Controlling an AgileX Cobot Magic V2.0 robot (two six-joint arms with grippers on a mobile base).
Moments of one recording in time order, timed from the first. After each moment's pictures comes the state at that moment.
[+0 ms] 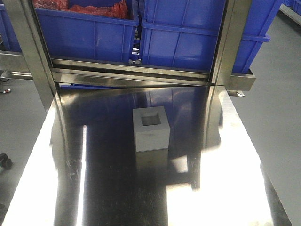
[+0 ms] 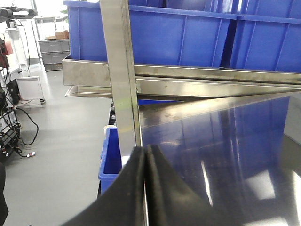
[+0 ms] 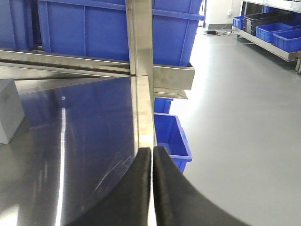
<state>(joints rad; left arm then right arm) 0.03 -0.01 0.03 0.02 0.14 -0.03 -0.03 -0.01 0.03 0.01 0.22 0.01</state>
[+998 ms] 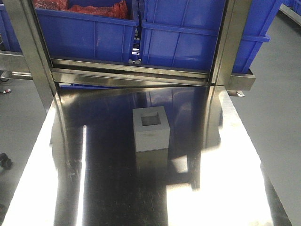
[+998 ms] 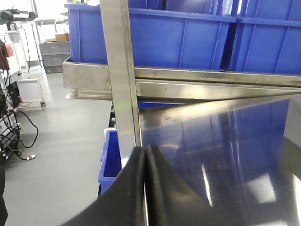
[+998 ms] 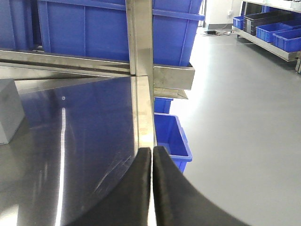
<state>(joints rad) 0.03 -0.01 0.03 0.02 0.13 -0.03 -0.03 -0.01 0.03 0.01 0.22 0.01</state>
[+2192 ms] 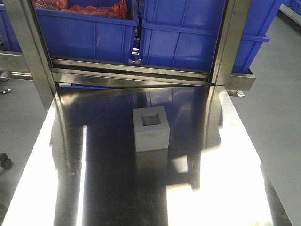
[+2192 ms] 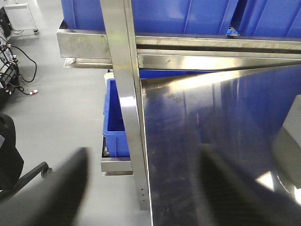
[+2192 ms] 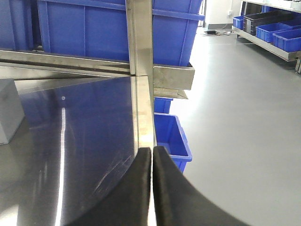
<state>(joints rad) 0.03 0.59 -0.62 0.02 0.52 -0.03 -0.03 -0.01 0.03 0.01 0.22 0.01</state>
